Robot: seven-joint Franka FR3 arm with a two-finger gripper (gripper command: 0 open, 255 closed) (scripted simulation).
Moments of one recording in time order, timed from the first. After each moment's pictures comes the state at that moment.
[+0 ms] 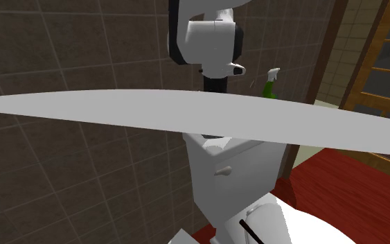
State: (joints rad) arm 0.20 0.22 0.40 -1.93 -0.11 2.14 0.54
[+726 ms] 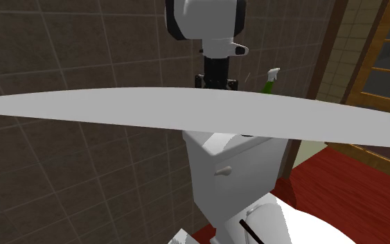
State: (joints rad) arm 0.19 0.16 0.40 -1.84 -0.08 2.01 0.51
